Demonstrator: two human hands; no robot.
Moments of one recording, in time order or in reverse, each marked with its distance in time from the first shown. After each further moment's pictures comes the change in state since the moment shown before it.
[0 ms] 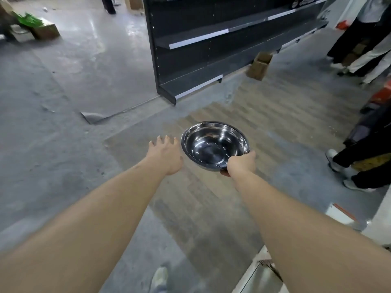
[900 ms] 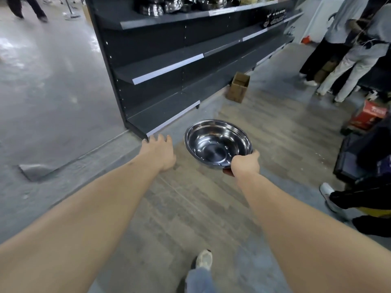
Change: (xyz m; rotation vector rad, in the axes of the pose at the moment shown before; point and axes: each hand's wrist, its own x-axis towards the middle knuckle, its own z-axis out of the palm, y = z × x) left_hand 0.490 0.009 -0.196 0.104 0.049 0.093; right_hand 0.361 -0.306 0.152 0.136 0.115 -0.036
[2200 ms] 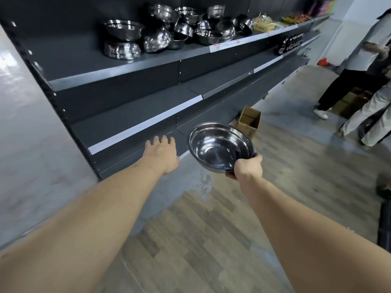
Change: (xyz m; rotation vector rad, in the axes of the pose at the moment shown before) left_hand 0.643 0.034 -0.213 0.013 0.048 -0.059; right_hand 0.522 -0.357 0.257 -0.078 -0.040 -0.021
